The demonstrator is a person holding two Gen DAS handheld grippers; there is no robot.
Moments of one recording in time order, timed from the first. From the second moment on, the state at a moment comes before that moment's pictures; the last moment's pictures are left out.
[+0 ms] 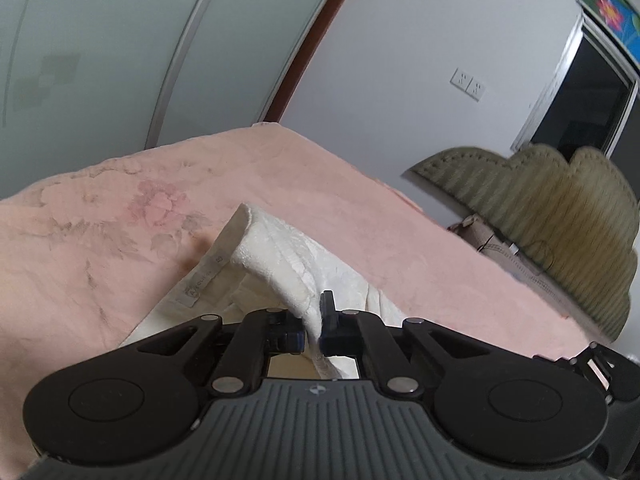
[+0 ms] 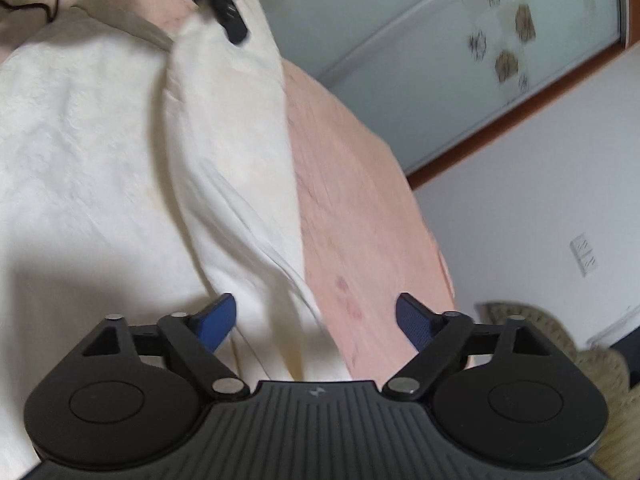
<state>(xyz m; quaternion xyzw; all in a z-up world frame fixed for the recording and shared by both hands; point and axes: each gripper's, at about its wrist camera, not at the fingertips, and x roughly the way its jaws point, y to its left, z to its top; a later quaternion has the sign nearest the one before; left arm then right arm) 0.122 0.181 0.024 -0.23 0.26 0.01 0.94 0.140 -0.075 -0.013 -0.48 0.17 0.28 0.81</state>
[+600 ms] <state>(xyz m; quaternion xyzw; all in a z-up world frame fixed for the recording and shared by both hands) 0.068 0.194 0.027 -0.18 0.29 -0.01 0.94 0.010 -0.077 -0.020 -0.46 0.16 0.24 0.84</state>
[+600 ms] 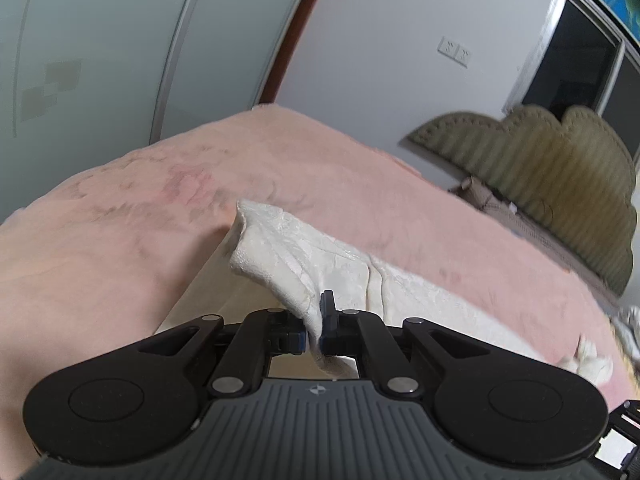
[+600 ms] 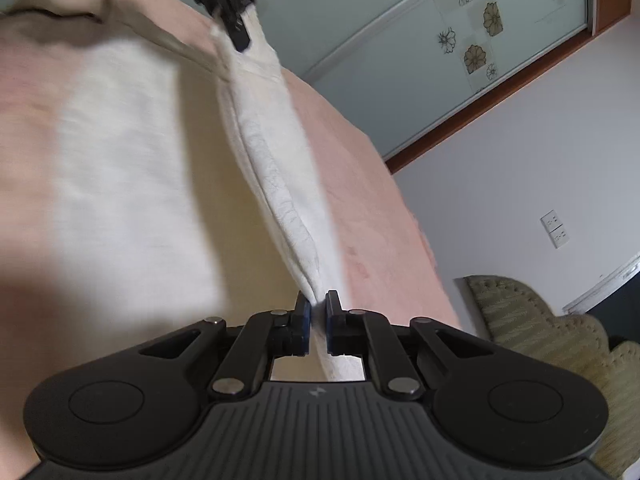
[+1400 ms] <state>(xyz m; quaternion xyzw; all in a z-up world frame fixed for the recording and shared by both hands) 0.026 0.186 -0.012 -0.09 0.33 0.04 0.94 -0.062 -0.074 -0.055 -0.36 0.22 0.25 0.87</state>
